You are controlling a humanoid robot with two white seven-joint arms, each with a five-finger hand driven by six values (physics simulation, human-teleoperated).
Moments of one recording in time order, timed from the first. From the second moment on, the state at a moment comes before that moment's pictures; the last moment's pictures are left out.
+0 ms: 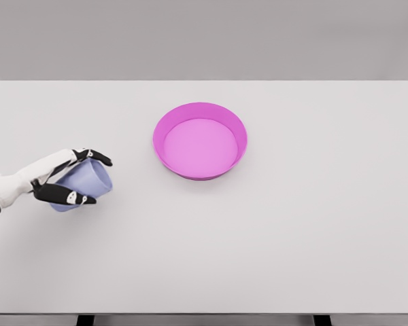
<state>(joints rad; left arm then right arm) -0.10 0.94 -0.35 -1.76 0.32 -0.09 -0.39 0.02 0.00 0.28 0.05 -0.09 -0.07 -0.11</state>
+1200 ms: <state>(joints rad) -0.24 0.60 -0.35 -1.74 0.33 -0.28 -0.33 0.02 0.00 0.28 0.05 -0.09 -0.07 -0.11</state>
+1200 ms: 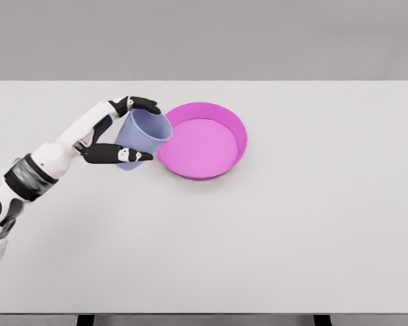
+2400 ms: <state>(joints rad) -0.35 0.20 -0.45 -1.39 0.35 -0.61 -0.16 0.02 0.00 0.28 0.05 -0.09 -0.07 -0.11</state>
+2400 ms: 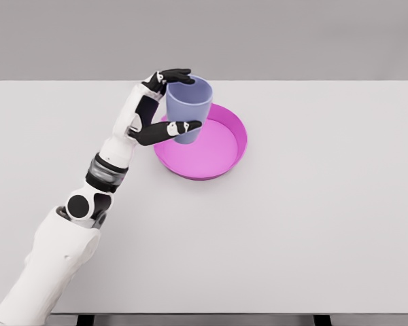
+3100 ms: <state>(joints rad) -0.38 0.06 -0.41 -1.23 0.33 -0.61 -0.17 0.02 0.00 0.28 0.05 -0.09 -0.07 -0.11</state>
